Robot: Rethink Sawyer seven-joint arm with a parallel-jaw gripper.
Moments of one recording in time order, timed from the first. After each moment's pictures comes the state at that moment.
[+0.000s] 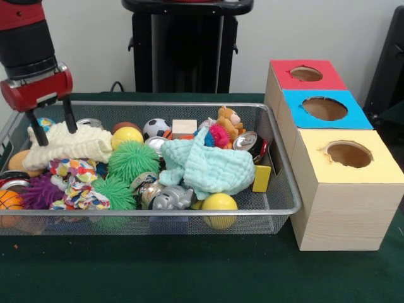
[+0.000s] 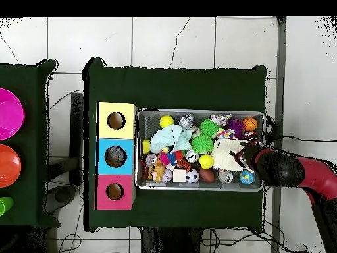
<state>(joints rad) -1.24 -0.50 0.80 1.68 -0.71 0.71 0.79</state>
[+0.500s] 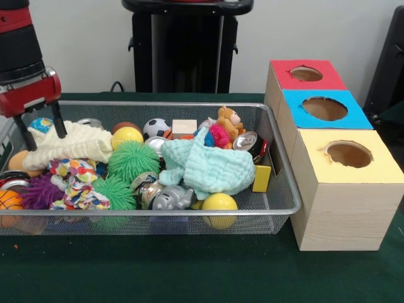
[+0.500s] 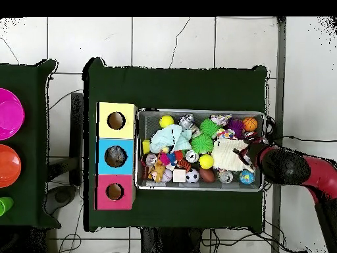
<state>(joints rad) -1.26 -0.48 0.81 1.65 -0.72 0.72 0.78</state>
